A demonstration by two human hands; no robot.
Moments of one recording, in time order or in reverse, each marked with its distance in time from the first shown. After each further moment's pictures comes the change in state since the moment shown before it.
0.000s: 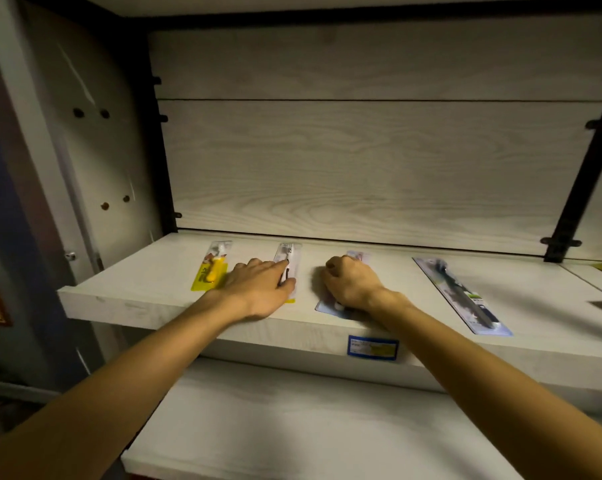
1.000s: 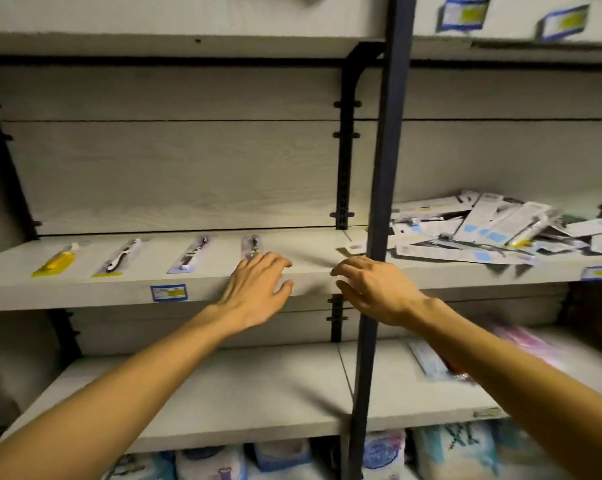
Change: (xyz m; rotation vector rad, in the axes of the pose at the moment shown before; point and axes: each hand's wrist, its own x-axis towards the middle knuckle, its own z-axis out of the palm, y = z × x) left_hand -0.111 0.354 -0.014 -0.135 0.330 0.374; right_hand -0.317 0.278 -0.166 -0.379 0.265 -0.333
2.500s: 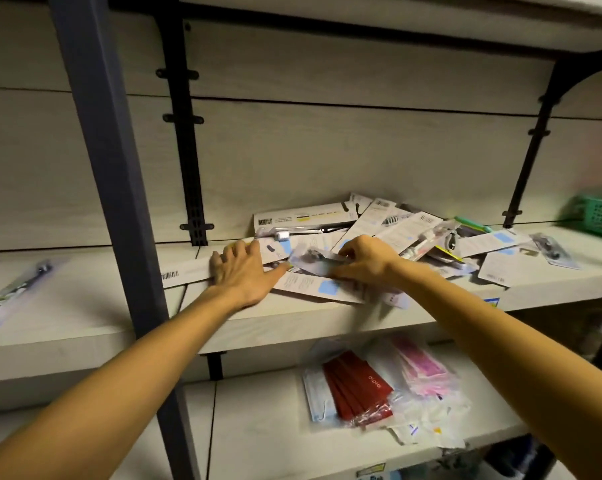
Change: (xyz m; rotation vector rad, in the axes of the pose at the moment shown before) left_hand 0.279 0.214 0.166 0.019 -0.187 -0.364; right_hand -0.038 0.368 -0.001 0.230 -0.224 0.553
